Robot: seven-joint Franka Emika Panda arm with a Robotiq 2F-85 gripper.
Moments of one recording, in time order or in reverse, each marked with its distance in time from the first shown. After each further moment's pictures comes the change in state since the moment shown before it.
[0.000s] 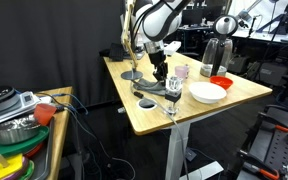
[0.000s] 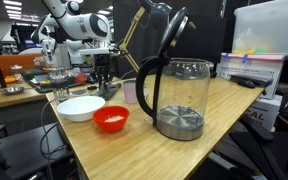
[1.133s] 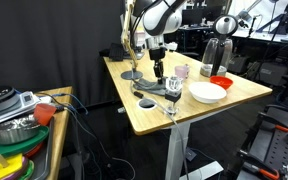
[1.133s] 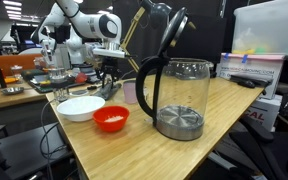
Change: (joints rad) arm -0.103 0.057 0.045 0.098 0.133 -0.002 -0.393
